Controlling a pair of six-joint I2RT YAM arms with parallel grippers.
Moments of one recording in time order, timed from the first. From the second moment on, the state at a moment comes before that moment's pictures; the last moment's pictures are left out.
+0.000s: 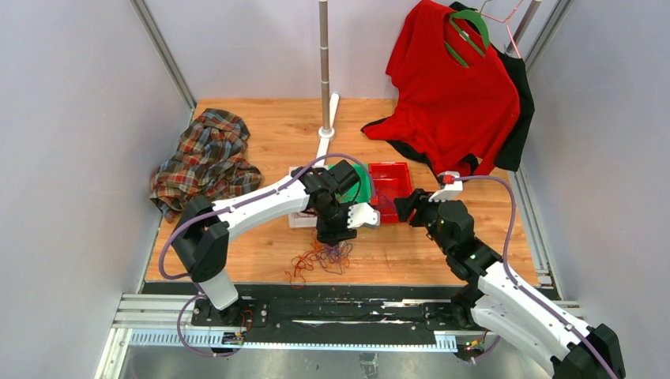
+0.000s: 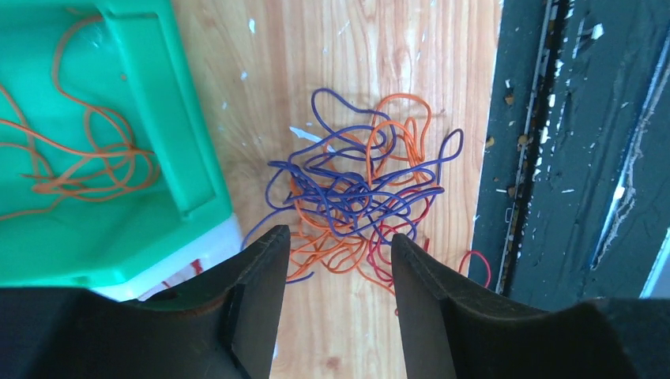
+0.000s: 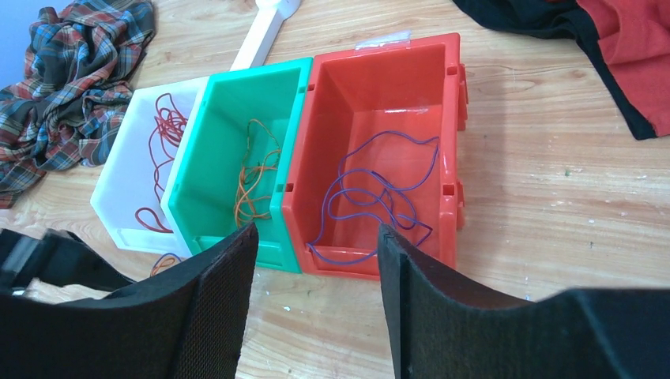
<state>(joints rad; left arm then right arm) -0.87 1.68 1.33 -0.94 0.35 0.72 0.60 0.71 0.38 0.08 0.23 0.47</state>
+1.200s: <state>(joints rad) -0.83 1.51 1.37 -0.93 0.51 0.71 0.60 0.71 0.39 0.10 0.12 0.48</state>
